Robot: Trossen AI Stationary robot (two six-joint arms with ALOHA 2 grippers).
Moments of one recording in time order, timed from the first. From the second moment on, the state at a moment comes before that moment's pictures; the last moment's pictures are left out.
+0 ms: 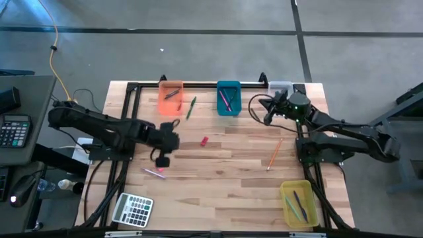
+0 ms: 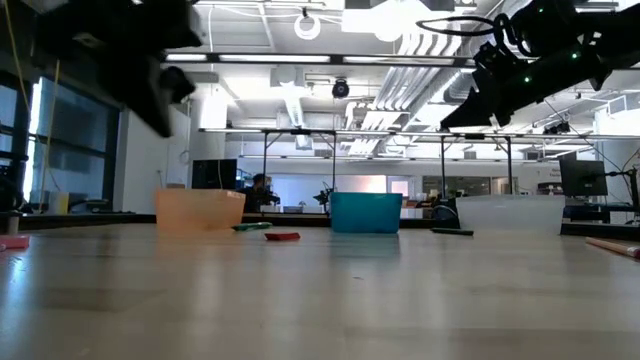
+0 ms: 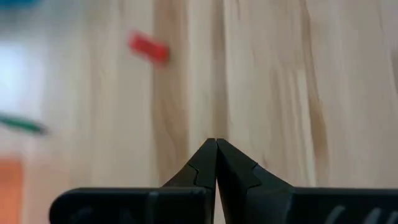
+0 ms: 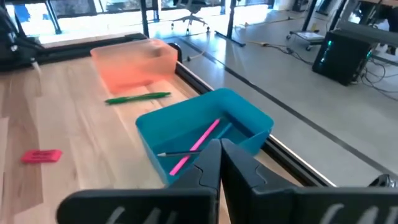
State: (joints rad) left arm -0.04 1.18 0.79 -0.69 -0.11 -0.09; right arm -0.57 0.78 0.36 0.14 0.02 -0.06
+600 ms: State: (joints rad) left arm -0.51 1.38 0.80 -0.85 -0.04 -0.61; right arm -0.46 0.78 0.36 0.14 0.10 -0.14
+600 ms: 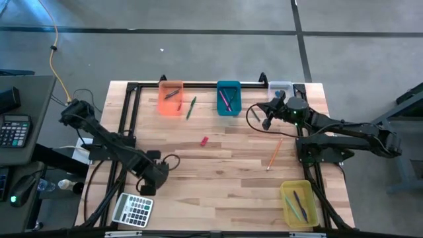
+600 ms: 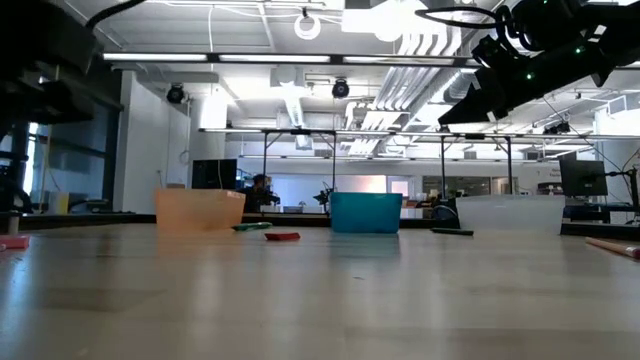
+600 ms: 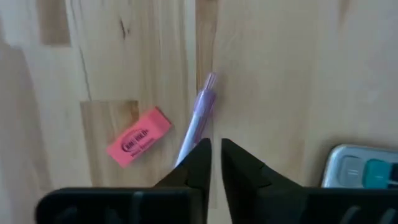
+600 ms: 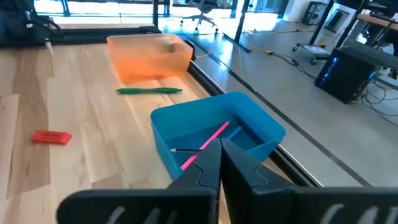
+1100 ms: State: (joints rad) left arm -0.53 1.57 0.79 -0.73 -0.11 -0.58; right arm -0.46 0.78 0.36 0.14 0.10 -0.14
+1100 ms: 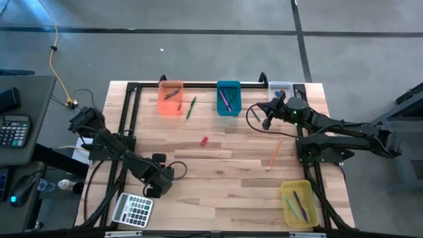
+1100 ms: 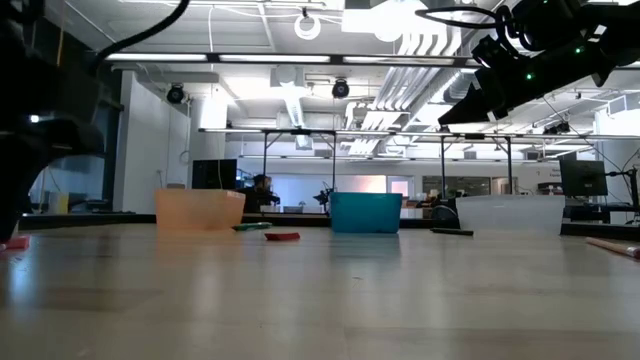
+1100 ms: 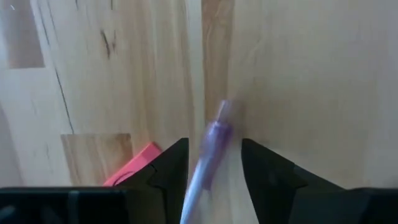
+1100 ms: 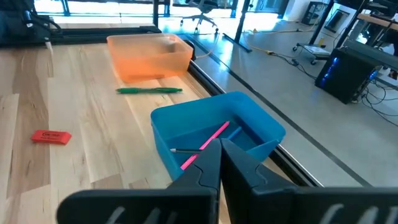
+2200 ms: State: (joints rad) left arm -0.16 1.34 0.80 -0.63 -0.07 -0.54; right arm -0.46 0.79 0.36 0.13 0.10 -0.15
